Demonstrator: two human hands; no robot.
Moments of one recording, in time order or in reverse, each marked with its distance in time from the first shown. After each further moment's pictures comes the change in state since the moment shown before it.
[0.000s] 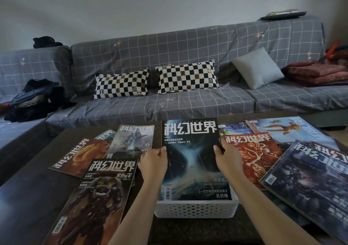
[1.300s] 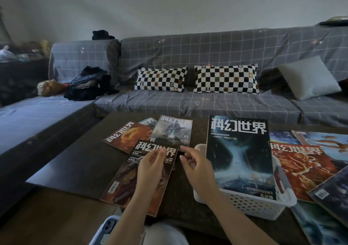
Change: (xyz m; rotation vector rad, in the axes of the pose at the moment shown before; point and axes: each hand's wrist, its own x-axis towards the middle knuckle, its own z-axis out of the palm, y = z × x) left_hand -0.039 -0.089 -0.110 -0.554 0.044 -0.009; right_hand -0.124 -0.103 0.099 0.272 -0.244 -0.532
